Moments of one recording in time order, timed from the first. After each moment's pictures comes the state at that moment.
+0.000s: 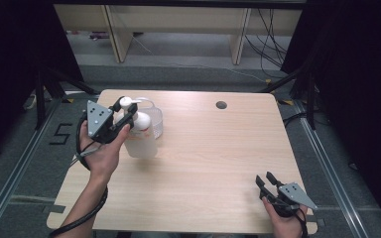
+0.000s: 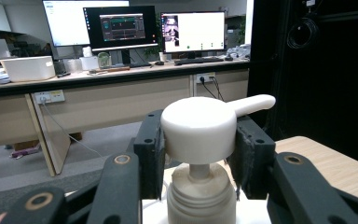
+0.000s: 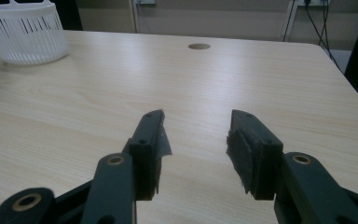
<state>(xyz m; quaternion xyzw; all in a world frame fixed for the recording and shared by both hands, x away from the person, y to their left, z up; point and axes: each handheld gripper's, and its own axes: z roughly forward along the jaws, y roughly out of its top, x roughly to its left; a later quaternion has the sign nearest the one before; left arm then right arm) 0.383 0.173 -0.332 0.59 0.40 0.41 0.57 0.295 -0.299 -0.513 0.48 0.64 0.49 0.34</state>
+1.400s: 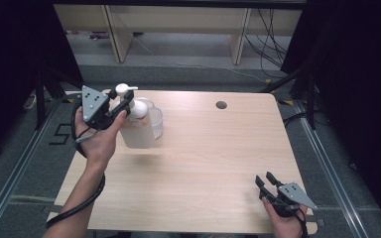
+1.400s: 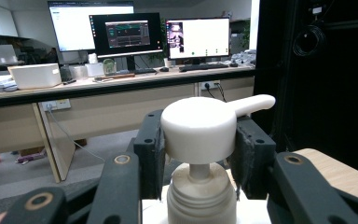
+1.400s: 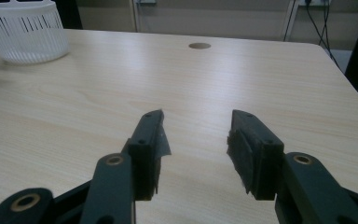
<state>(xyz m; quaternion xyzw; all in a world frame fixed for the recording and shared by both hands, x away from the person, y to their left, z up) 0.399 0.179 -0.306 0.58 0.40 0.42 0.57 0.295 -0.298 -0.513 0.47 0.65 0.49 0.35</state>
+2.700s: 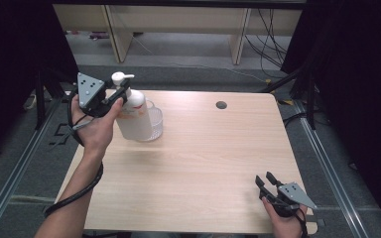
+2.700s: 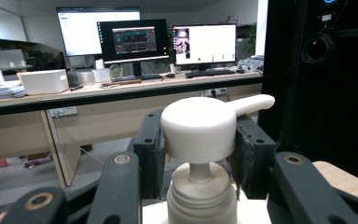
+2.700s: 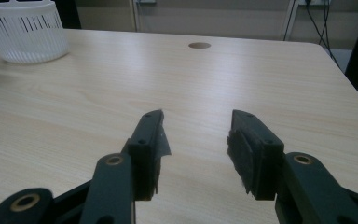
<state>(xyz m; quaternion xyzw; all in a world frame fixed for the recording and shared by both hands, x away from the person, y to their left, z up) 0.418 0.185 -0.288 0.57 0.40 0.43 0.57 0.296 -0.298 -0.514 0.47 0.65 0.49 0.34</state>
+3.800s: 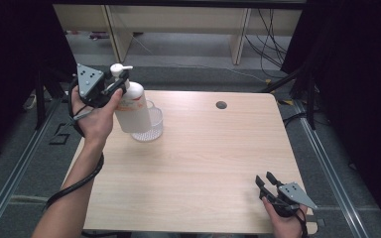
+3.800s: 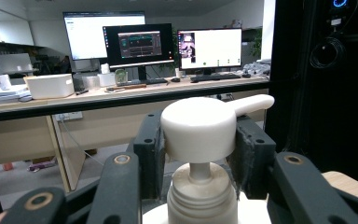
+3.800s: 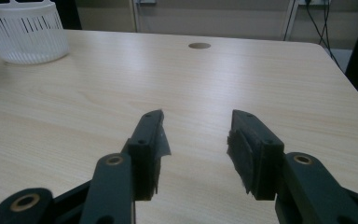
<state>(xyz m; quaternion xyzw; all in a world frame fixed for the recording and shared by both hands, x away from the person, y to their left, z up) 0.437 0.189 -0.282 0.56 0.41 0.44 0.57 0.294 -0.297 -0.513 0.48 0.65 0.49 0.32</state>
